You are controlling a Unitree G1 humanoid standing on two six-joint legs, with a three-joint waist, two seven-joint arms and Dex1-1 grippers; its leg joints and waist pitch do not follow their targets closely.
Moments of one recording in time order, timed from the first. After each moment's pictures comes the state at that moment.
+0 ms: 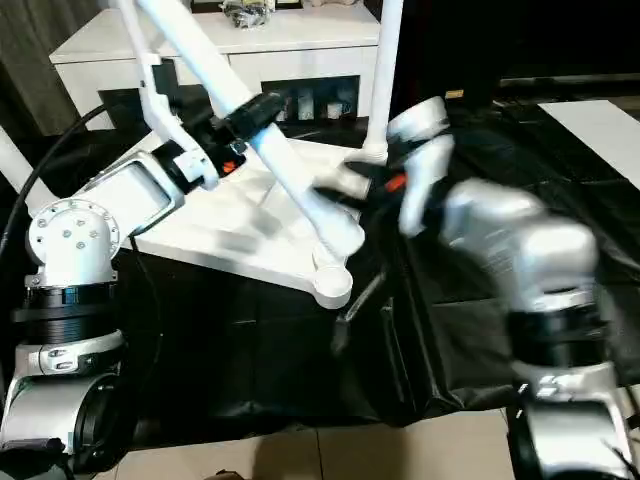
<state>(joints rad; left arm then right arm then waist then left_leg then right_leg) -0.82 0.09 0.26 0.09 -0.83 0.87 -0.24 -0.68 -0.48 0.07 0.00 0.46 0.78 0.79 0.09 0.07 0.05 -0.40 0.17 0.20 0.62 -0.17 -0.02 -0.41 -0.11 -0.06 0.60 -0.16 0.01</state>
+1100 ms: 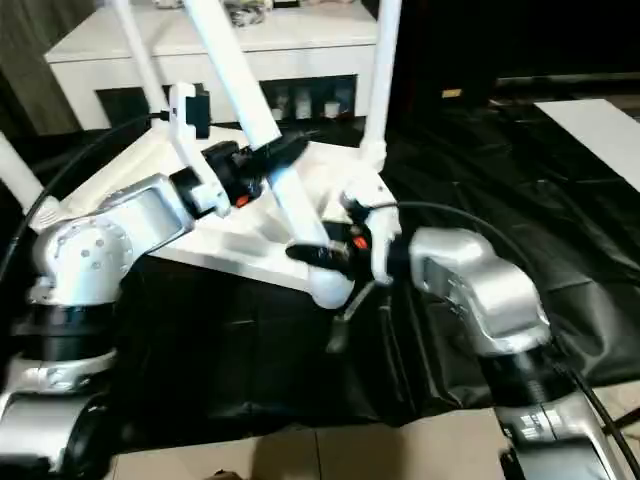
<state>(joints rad) -0.71 0.18 0.15 -0.02 -0.90 0.89 -0.59 -0.51 -0.47 0.15 -0.10 0.54 0.74 0.99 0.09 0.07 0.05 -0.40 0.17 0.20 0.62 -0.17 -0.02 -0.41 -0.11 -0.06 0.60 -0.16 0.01</state>
